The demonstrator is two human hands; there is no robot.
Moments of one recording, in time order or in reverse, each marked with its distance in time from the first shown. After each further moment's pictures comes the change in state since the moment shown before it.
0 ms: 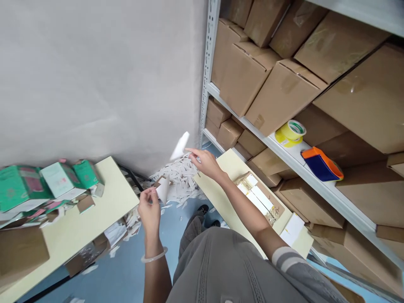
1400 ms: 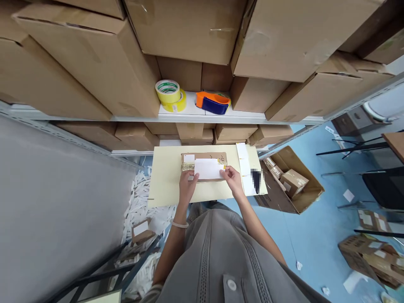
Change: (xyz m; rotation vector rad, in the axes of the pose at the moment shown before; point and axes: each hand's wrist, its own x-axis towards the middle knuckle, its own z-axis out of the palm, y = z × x) left_hand -0.138 0.087 0.240 -0.098 -1.284 0.558; right_hand -0.322 0.078 -0.013 0.550 1.232 1.079
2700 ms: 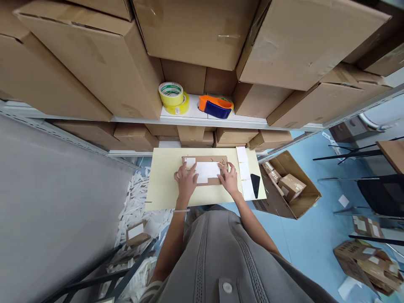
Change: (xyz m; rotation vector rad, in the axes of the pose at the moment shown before) left_hand 0.028 -0.028 0.012 0.813 -0.021 0.243; right_hand 0.037 0.065 -0.005 -1.033 0.001 -0.341
